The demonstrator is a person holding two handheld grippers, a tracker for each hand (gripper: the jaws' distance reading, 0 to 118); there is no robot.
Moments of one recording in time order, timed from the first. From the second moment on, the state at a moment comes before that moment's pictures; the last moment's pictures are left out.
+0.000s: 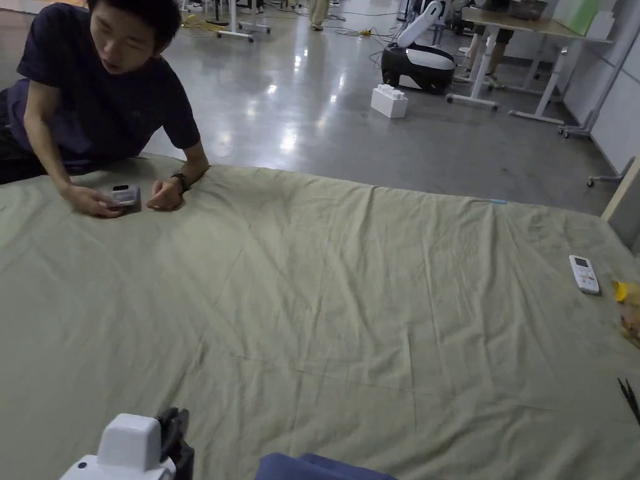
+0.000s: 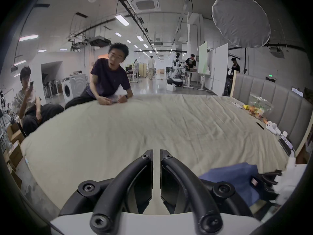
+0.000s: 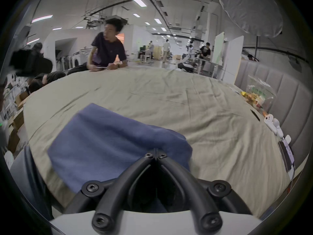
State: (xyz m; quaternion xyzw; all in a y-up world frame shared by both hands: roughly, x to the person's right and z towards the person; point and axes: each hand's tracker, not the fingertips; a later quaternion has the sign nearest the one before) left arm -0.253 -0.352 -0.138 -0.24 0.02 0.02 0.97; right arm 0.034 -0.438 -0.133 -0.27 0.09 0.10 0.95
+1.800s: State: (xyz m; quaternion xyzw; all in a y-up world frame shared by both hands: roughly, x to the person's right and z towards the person) left arm -0.355 -0.424 -0.207 -0.39 -0.25 0.53 0.71; right arm 0.057 -0.390 -0.159 -0.23 0.11 0.10 0.96
